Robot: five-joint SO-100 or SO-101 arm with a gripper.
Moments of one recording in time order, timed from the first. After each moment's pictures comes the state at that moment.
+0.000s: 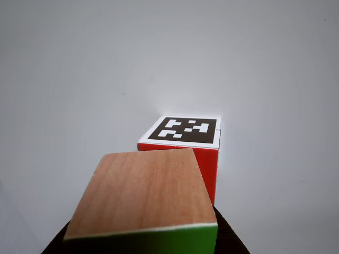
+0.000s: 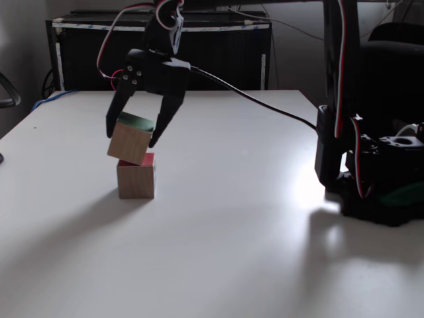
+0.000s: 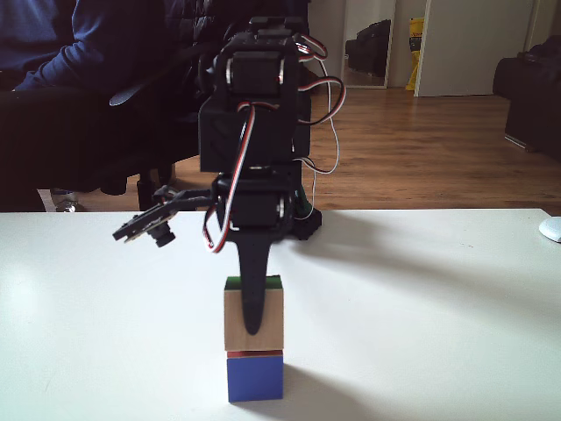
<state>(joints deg) 19.2 79.0 80.6 76.3 -7.0</state>
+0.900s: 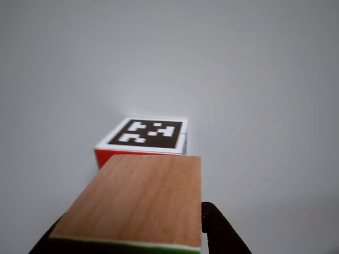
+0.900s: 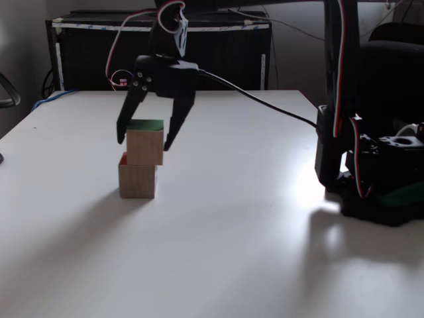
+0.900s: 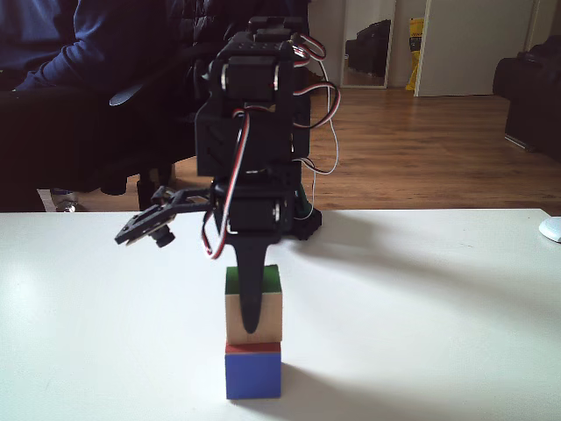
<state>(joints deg) 20.0 80.3 82.7 80.8 -8.6</state>
